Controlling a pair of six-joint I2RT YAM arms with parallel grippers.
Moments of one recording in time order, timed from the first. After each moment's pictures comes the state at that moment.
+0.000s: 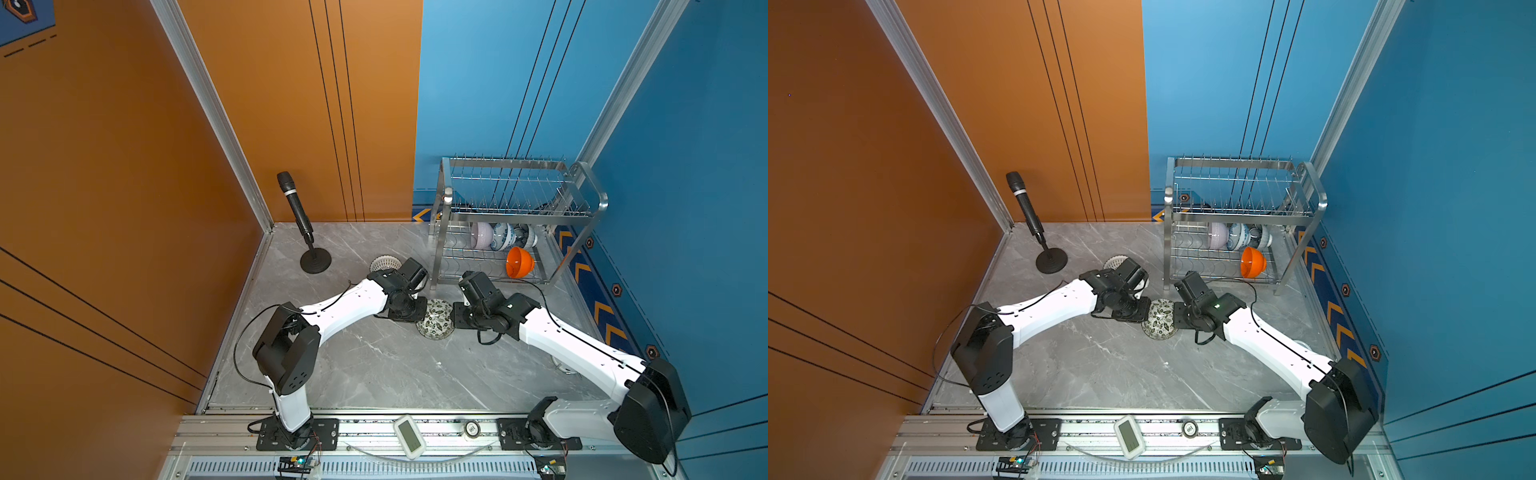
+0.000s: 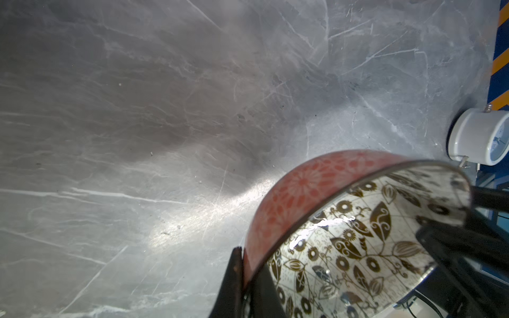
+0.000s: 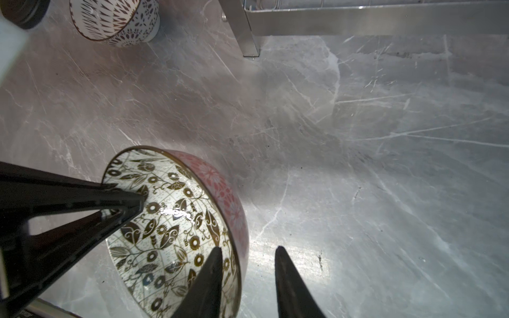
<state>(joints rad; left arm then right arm) -0.76 1.77 1.37 -0.74 0.20 -0.58 0.64 1.32 0.97 -0.68 0.04 0.60</state>
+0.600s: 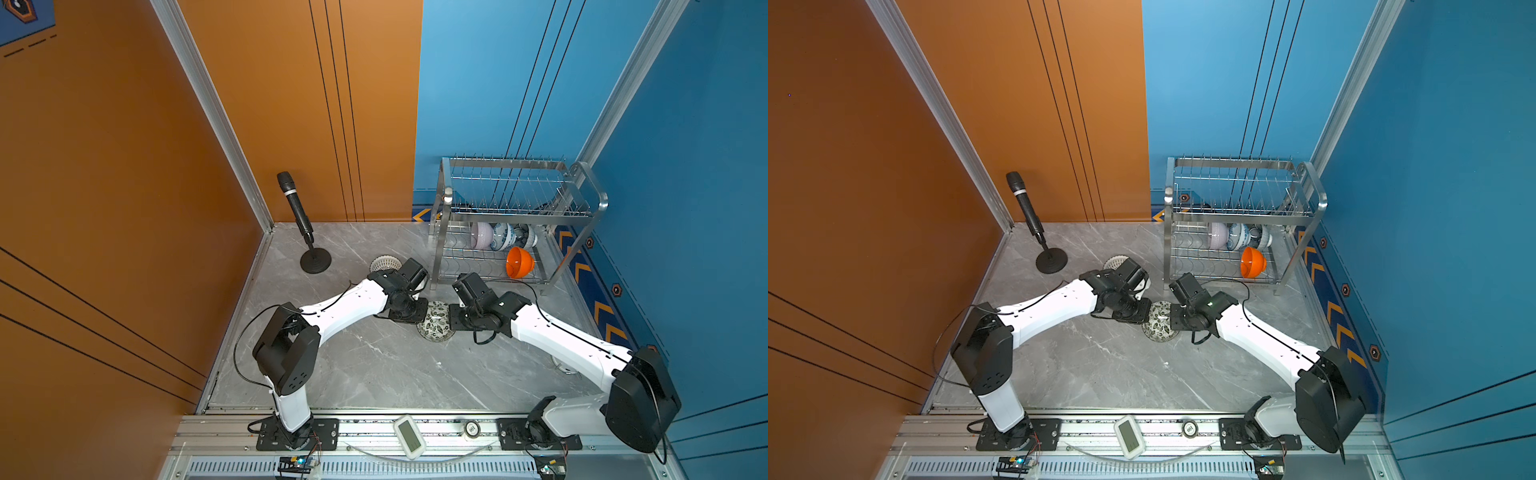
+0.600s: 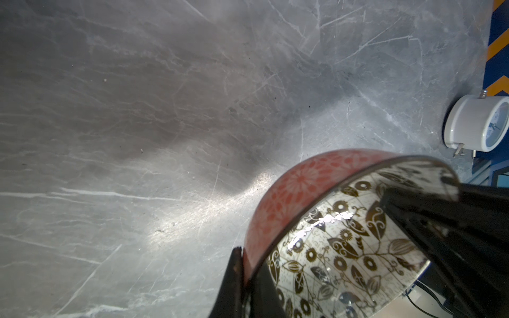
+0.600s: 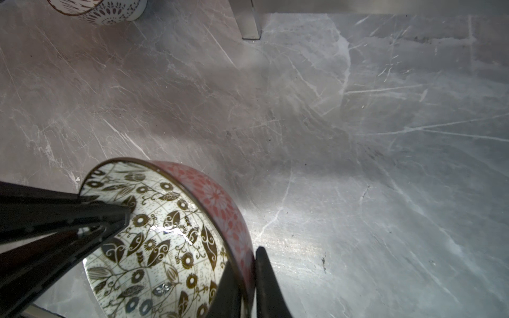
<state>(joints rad) -0.77 1.77 1.37 -0.75 0.22 -0.56 0.65 1.37 0.98 -0.68 0.04 0.60</state>
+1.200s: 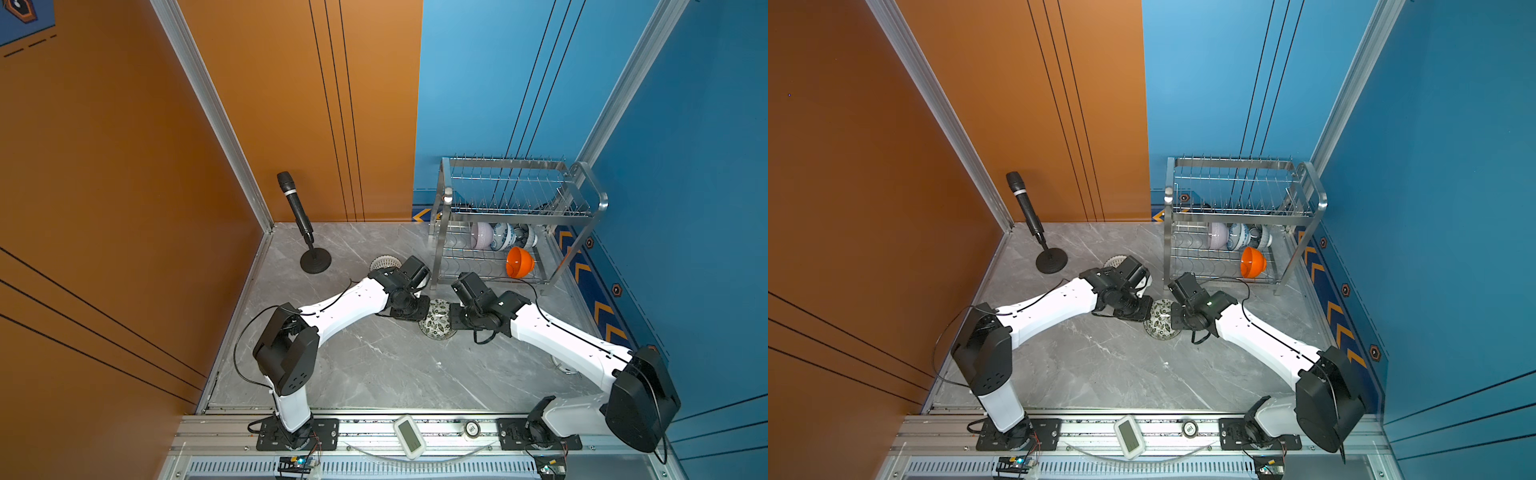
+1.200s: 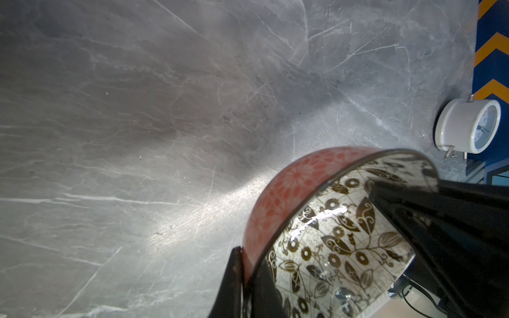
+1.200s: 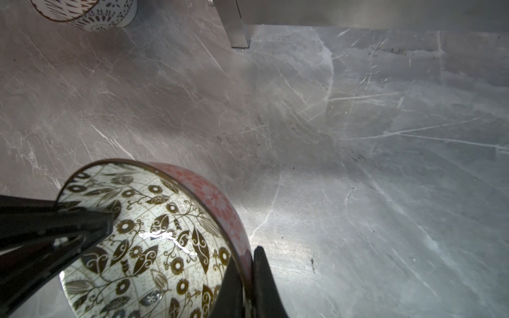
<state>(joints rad) -0.77 1.77 1.40 -0.76 0.21 -0.56 0.66 1.37 0.99 -0.70 0.10 0.60</state>
